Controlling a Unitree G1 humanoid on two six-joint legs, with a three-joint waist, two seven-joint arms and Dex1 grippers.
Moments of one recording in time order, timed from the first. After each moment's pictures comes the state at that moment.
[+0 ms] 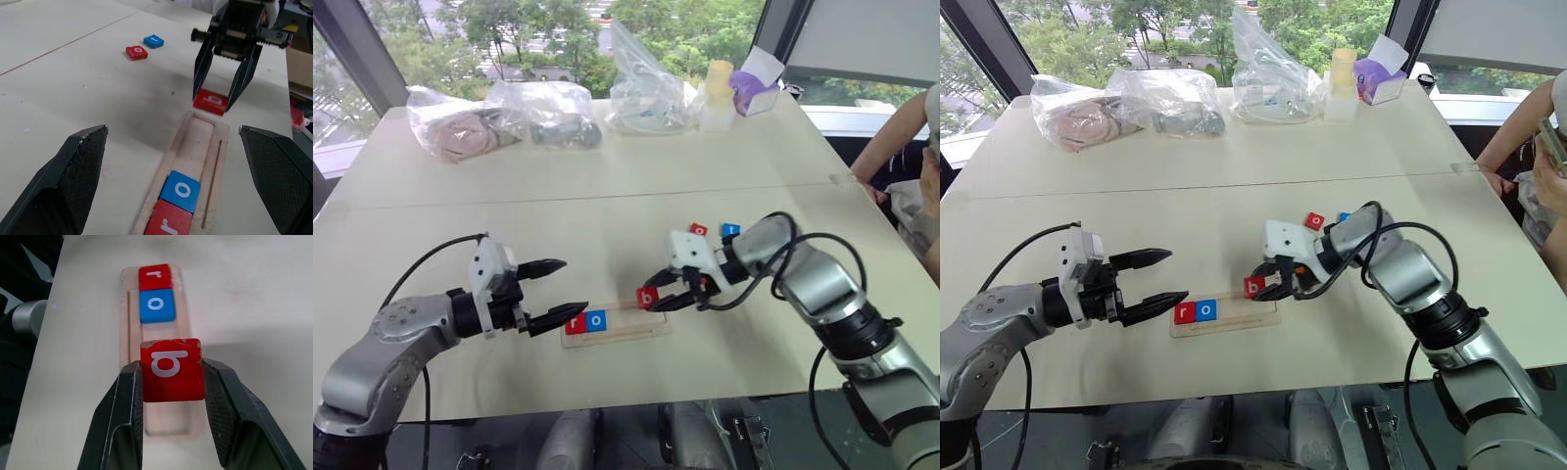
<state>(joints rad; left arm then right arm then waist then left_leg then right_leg) 0.01 0.74 0.18 -0.53 -0.71 0.58 -0.89 -0.67 -0.64 0.44 -0.22 0.18 0.68 1.29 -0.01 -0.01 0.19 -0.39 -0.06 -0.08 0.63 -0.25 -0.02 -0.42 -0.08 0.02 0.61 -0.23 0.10</state>
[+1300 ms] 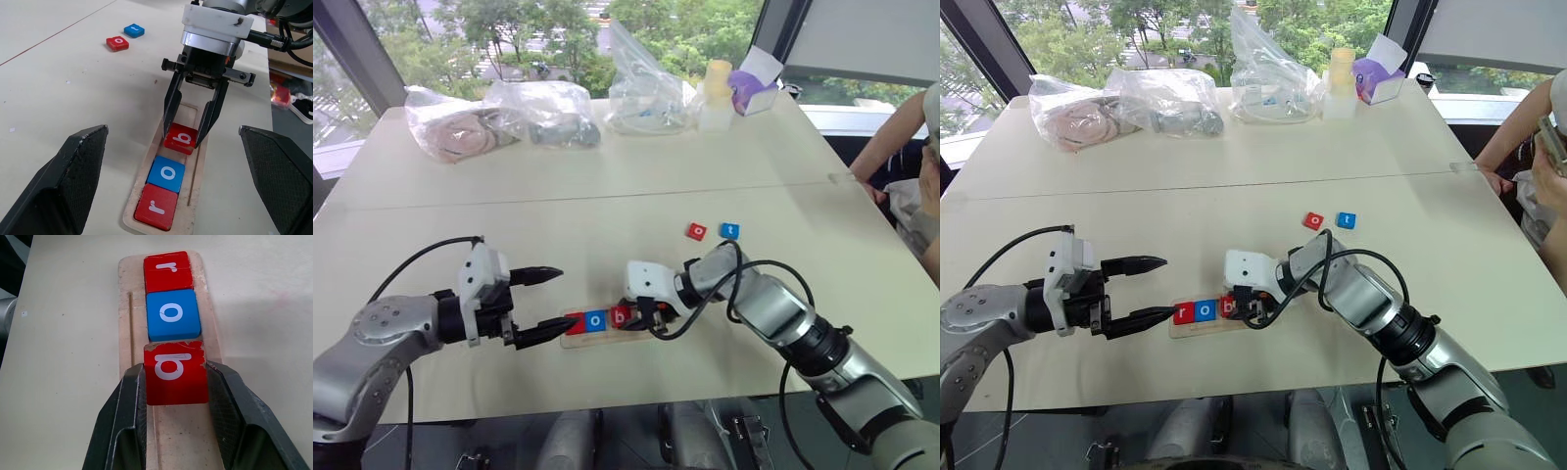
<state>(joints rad) 0.04 0.82 0.21 -0.55 -0.72 0.56 -0.96 -0.66 -0.55 0.59 -0.23 0.08 0.72 1.13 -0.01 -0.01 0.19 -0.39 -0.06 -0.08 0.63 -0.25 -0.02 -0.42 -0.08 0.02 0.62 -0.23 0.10</state>
